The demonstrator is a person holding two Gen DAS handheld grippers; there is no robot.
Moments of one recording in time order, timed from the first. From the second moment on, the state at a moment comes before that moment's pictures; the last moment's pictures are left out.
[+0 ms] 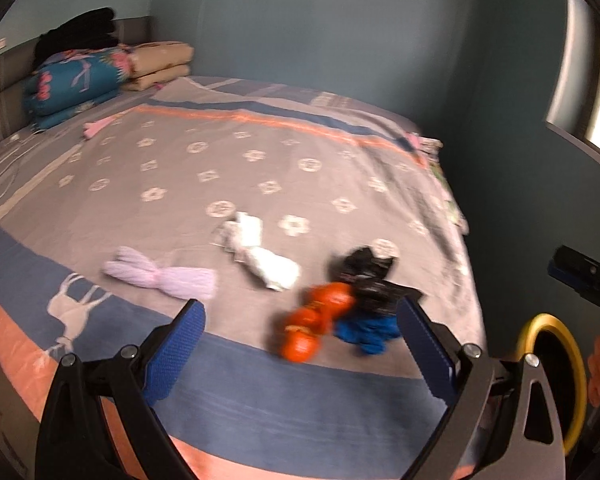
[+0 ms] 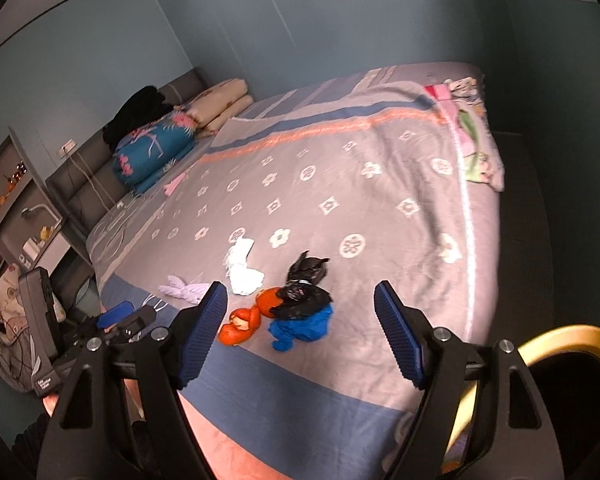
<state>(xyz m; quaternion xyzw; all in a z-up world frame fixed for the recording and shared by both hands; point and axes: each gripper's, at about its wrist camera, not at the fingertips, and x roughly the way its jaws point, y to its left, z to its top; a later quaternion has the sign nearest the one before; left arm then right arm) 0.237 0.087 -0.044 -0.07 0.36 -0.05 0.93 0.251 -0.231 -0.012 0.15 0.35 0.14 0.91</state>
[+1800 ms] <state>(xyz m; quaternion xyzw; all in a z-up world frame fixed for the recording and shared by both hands) 0.377 0.210 -0.170 -0.04 0.43 0.06 0.90 0.458 -0.085 -0.173 -0.01 0.52 0.11 0.84</state>
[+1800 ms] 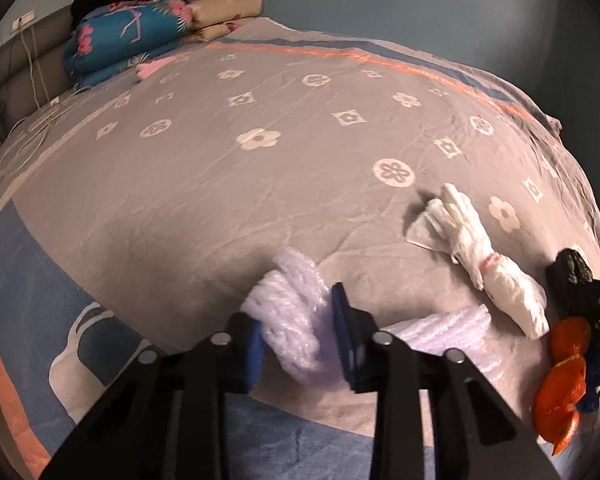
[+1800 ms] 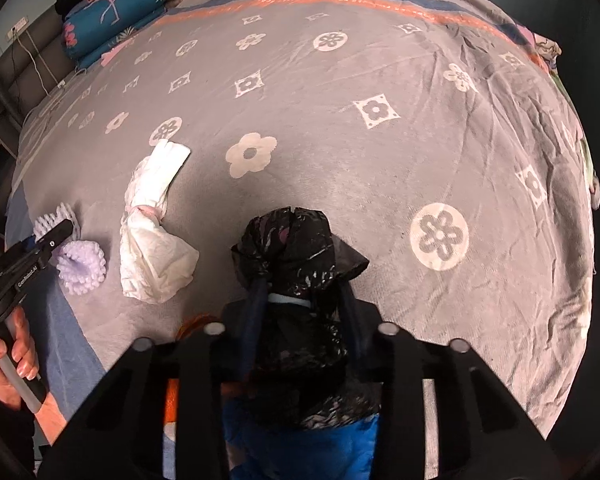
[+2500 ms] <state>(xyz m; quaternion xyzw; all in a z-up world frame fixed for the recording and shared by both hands) 0.298 0.185 -0.089 -0.06 0.36 0.03 0.93 0.398 -0.102 -0.098 0.03 0.47 0.15 0.87</state>
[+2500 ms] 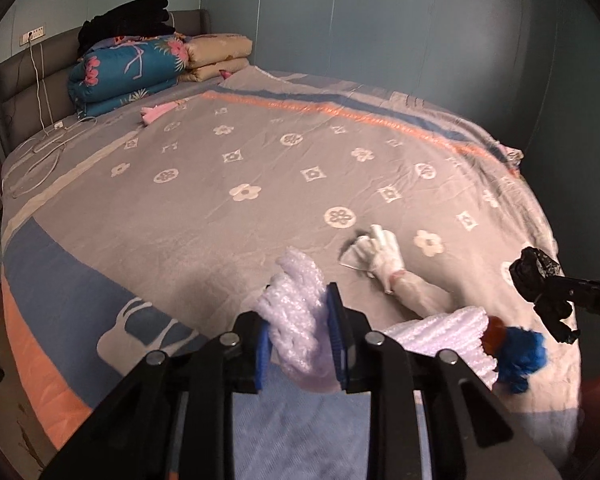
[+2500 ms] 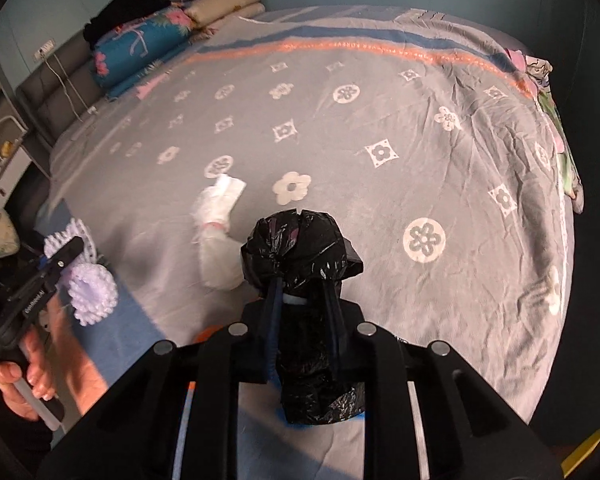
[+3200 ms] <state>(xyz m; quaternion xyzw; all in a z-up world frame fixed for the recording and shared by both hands) 0.186 0.091 0.000 -0.05 0.29 -0.06 0.95 0.259 -0.198 -0.007 0.07 0.38 0.14 0.91</state>
